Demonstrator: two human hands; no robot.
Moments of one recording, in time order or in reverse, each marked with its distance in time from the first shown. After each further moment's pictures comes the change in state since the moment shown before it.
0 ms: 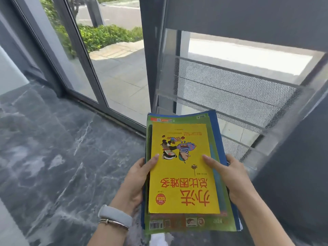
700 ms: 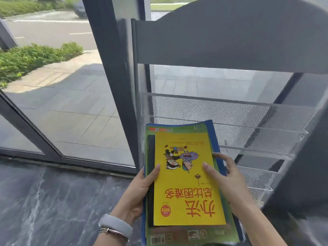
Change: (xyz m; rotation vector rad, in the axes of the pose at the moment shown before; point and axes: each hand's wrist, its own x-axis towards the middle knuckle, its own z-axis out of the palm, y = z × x) left_hand 0.226 0.179 -0.018 0.217 -0.410 -0.175; right_hand 0.148 -0.086 0.126 0.068 0.365 -0.139
